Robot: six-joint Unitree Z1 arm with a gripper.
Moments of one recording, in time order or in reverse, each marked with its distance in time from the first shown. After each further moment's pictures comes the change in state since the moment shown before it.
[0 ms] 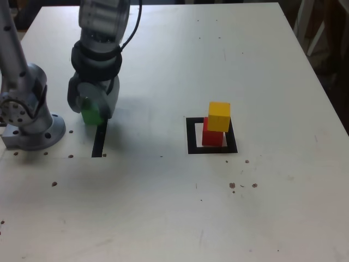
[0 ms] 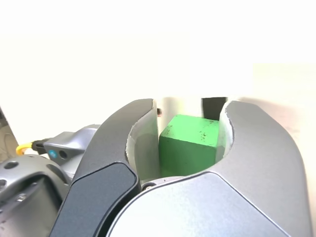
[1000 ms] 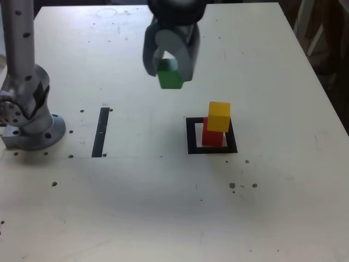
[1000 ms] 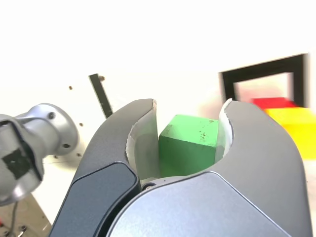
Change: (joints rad) arm -0.131 0.243 -0.926 0.534 -0.015 -0.023
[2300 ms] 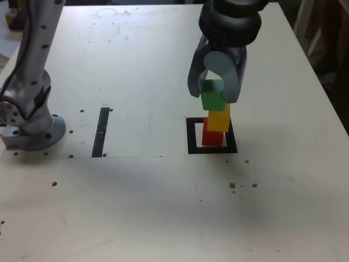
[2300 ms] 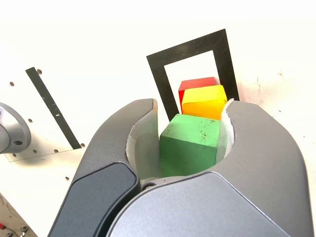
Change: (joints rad) arm -0.061 0.224 -0.261 0.042 -0.047 -0.001
